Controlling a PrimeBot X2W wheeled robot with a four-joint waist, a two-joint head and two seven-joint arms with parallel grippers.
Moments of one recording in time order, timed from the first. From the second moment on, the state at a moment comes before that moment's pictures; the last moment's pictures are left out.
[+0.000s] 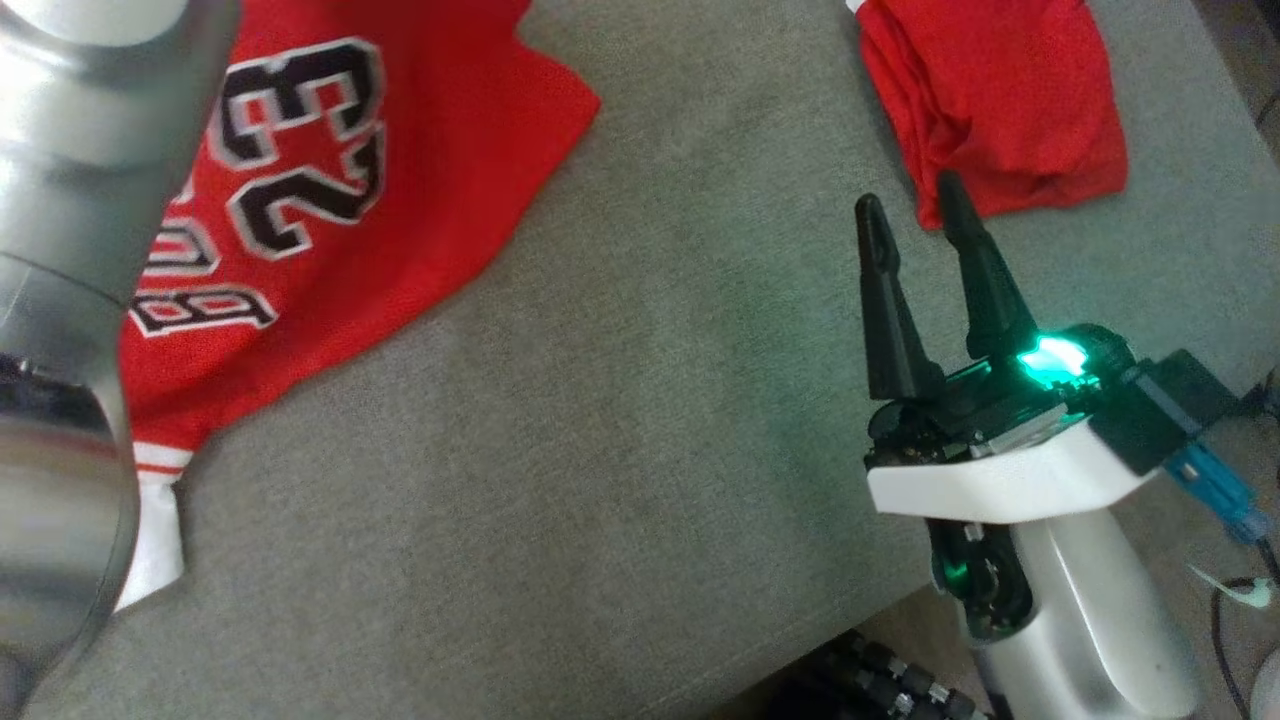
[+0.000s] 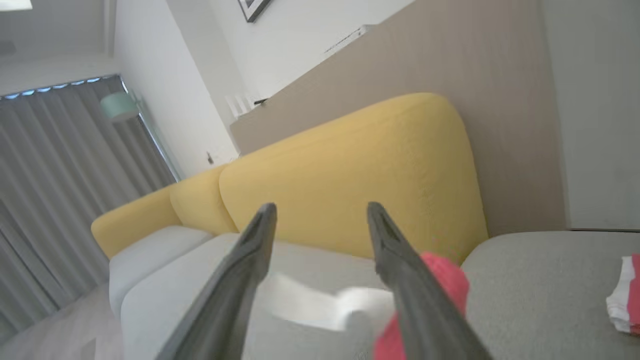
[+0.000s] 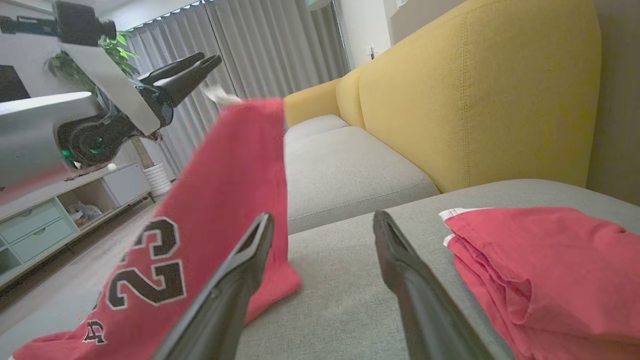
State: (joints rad) left arm -1.54 0.21 -0.83 0.92 -0.33 -0.06 -0.17; right arm -0.25 -0.05 0.31 -0.03 0.40 0.13 -0.25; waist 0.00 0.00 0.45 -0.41
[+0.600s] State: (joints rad) left arm -1.30 0.27 -0.69 0.82 -0.42 -0.07 -0.26; right arm -0.26 -0.05 0.17 0.01 0.26 0.13 -0.26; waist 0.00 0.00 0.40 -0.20
